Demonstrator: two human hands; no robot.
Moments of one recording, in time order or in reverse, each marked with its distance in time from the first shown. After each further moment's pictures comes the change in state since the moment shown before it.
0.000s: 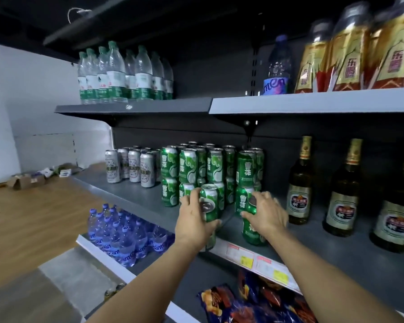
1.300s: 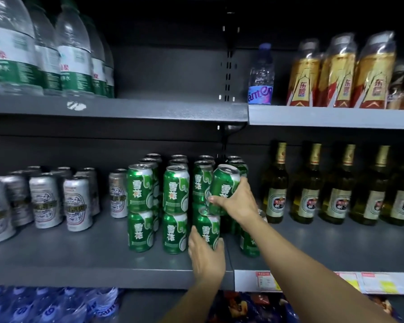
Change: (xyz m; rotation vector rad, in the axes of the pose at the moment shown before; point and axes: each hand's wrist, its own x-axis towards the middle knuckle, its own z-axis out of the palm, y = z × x) left_hand 0.085 -0.090 0.047 -0.500 -0.432 -0.209; right_hand 0.081 -0.137 0.025 0.413 0.311 0.483
